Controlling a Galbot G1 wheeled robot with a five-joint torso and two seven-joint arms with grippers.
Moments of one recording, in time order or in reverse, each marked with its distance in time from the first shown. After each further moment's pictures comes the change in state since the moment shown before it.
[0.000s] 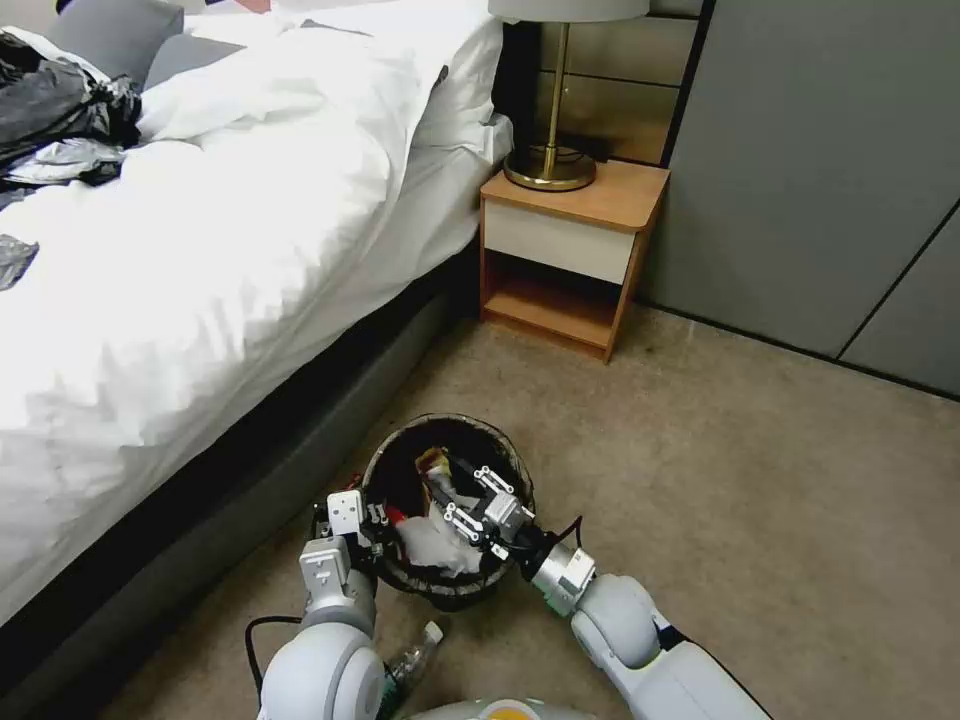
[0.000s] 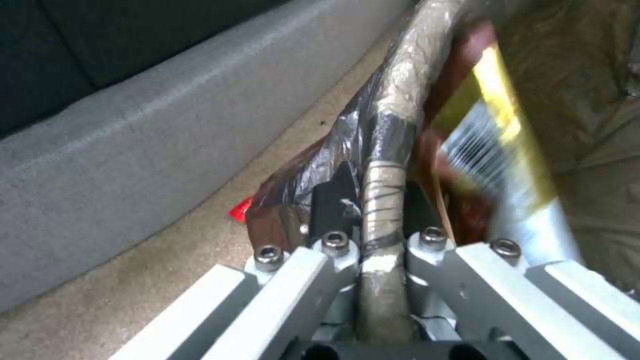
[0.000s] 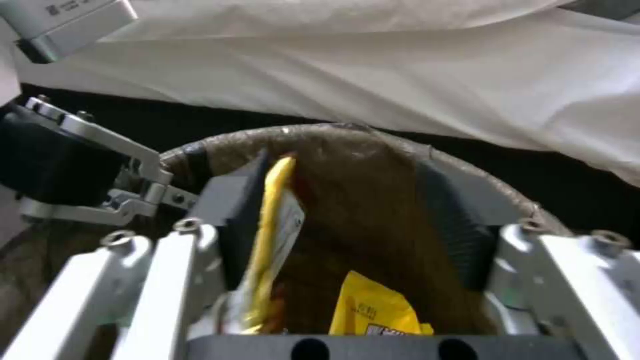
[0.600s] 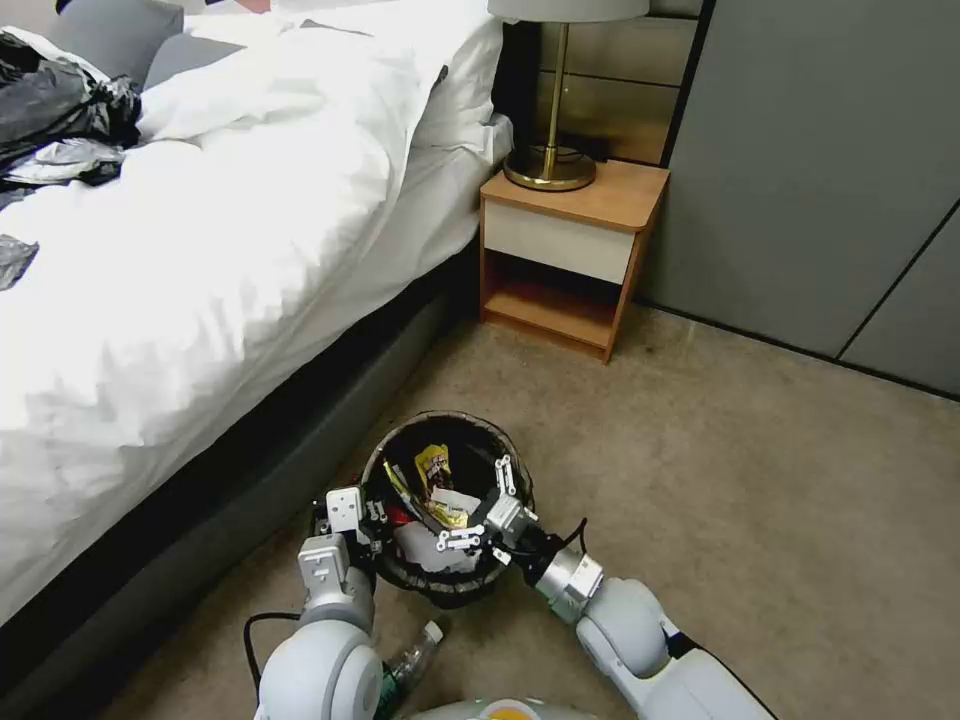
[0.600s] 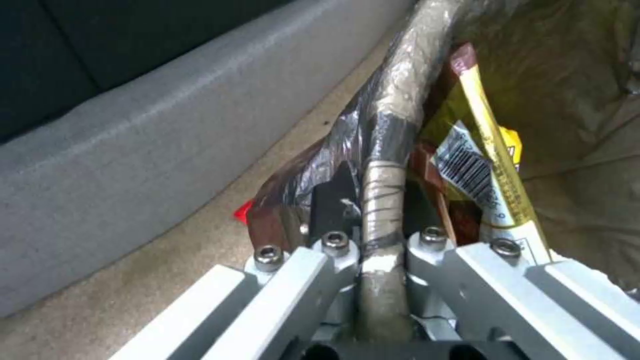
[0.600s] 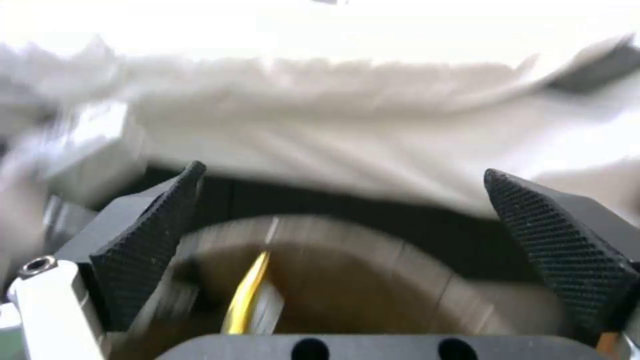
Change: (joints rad) left arm -0.005 0.009 -0.007 0.009 -0.003 0.003 -0.001; right arm -0.025 -0.020 0.021 0.156 -0.017 0.002 0.040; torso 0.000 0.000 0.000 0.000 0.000
